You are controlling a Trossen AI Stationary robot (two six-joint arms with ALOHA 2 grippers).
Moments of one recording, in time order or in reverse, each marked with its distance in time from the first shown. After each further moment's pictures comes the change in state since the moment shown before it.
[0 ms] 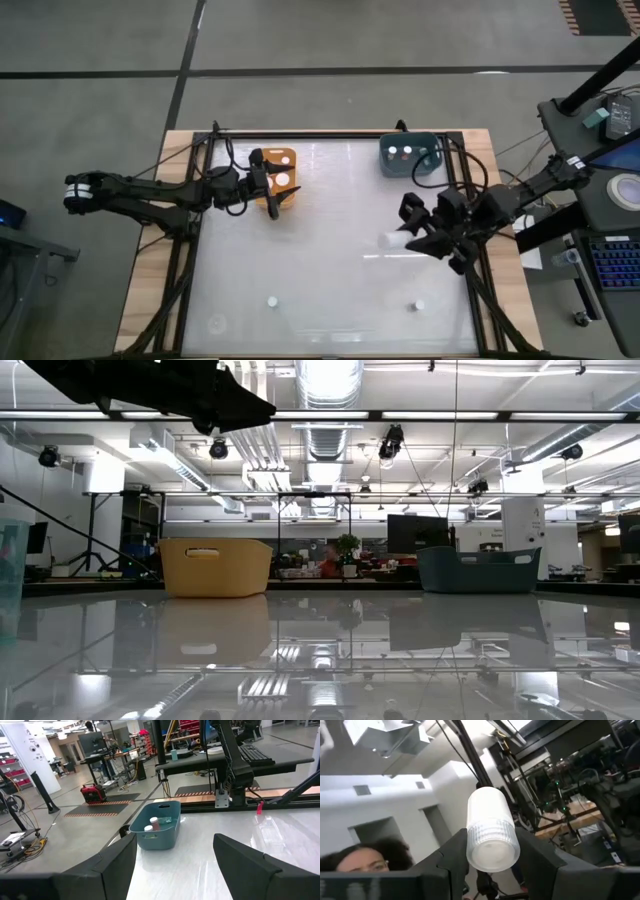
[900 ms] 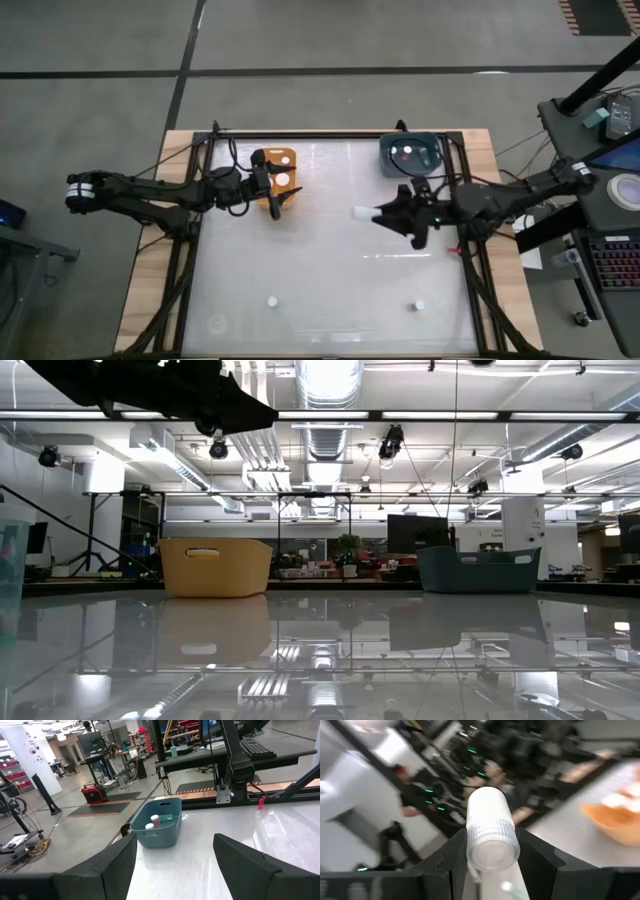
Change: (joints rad) left arm 0.002 0.026 0.000 0.014 0.000 0.030; right arm -0.142 -0.005 0.002 -0.392 0.183 0.262
